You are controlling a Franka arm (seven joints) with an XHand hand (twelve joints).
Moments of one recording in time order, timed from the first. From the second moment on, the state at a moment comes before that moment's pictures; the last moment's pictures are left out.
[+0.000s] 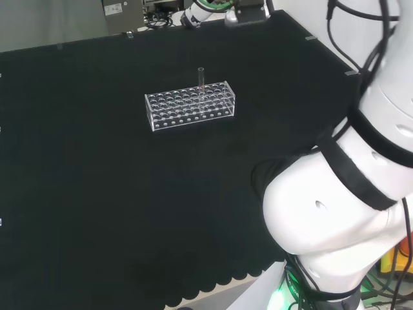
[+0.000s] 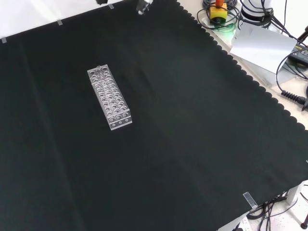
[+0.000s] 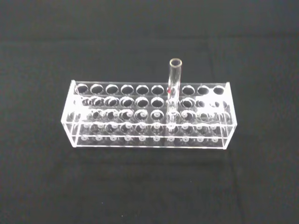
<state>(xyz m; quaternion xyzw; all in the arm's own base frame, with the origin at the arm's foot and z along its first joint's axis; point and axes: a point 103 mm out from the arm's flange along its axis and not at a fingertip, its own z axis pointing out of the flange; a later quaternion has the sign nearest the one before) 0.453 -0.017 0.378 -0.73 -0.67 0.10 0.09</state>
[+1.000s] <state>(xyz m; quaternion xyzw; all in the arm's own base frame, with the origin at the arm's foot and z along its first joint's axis) 0.524 -0.042 0.273 -0.74 -0.64 0.15 0.13</state>
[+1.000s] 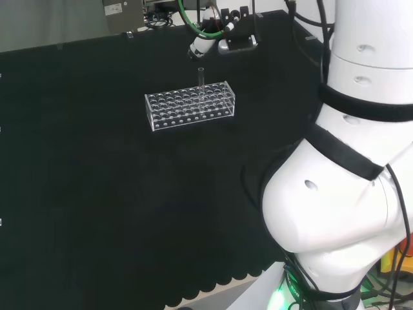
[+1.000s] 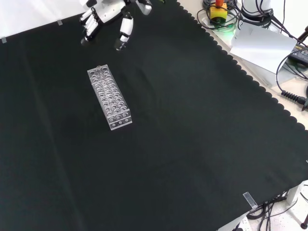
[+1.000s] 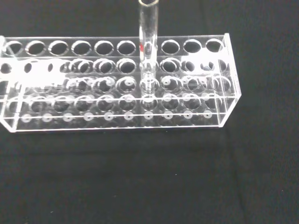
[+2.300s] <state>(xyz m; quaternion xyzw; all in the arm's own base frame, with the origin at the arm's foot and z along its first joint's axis) 0.563 -0.041 0.192 -0.72 -0.64 0.21 0.14</state>
